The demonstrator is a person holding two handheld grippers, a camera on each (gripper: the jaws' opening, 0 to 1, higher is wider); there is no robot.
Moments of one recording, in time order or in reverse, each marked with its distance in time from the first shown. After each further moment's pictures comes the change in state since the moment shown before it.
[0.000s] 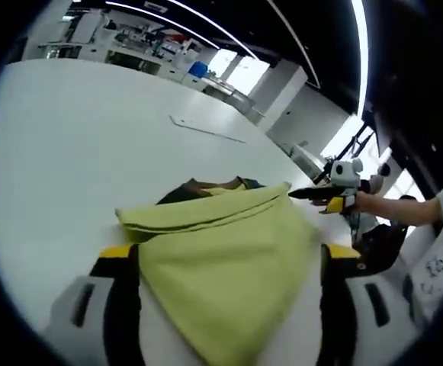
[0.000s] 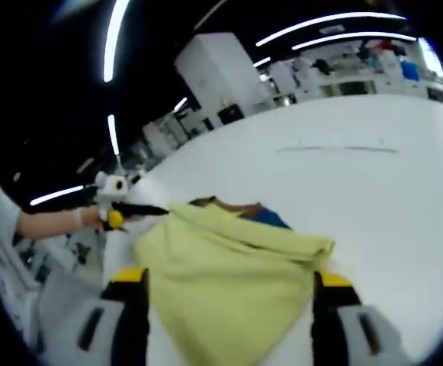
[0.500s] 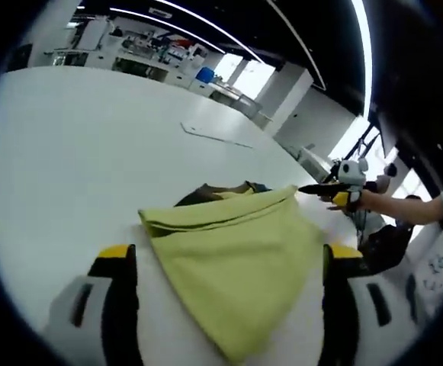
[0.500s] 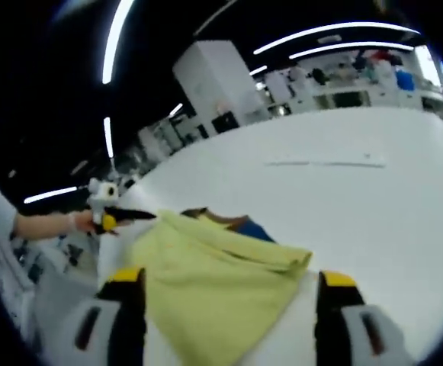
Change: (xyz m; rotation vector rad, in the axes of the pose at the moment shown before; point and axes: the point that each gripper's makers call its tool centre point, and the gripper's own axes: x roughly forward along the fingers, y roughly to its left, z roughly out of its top) left arm -0.022 -0.002 0.002 0.027 -0.013 0.036; right arm -0.023 -0.012 0.018 -0.026 -0.044 -0.040
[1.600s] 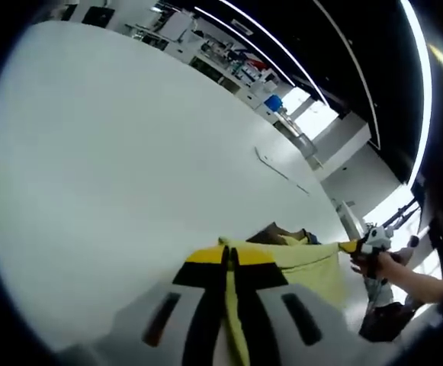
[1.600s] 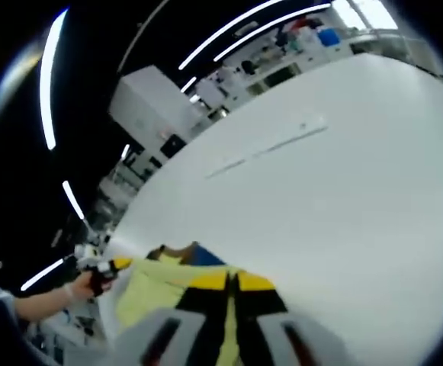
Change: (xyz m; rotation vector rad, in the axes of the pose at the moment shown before) left arm 0.004 0.079 0.022 -0.318 -0.155 0.245; right arm 0.011 -0.049 0.011 0.364 -0.075 -0.156
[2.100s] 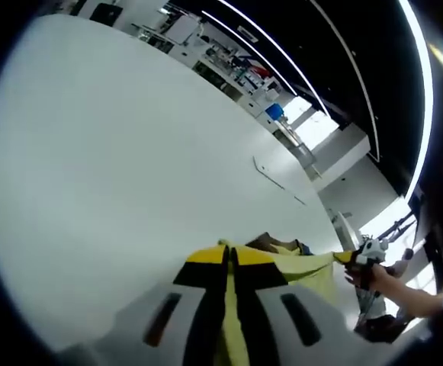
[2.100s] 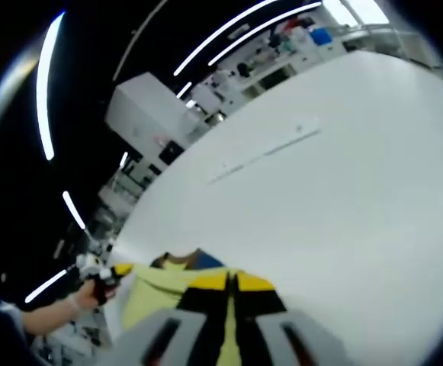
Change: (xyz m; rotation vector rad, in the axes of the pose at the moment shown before) left arm 0.001 0.000 0.006 -0.080 -0.038 0.018; right arm 0.001 -0.002 0.004 0.075 -0.022 -0.011
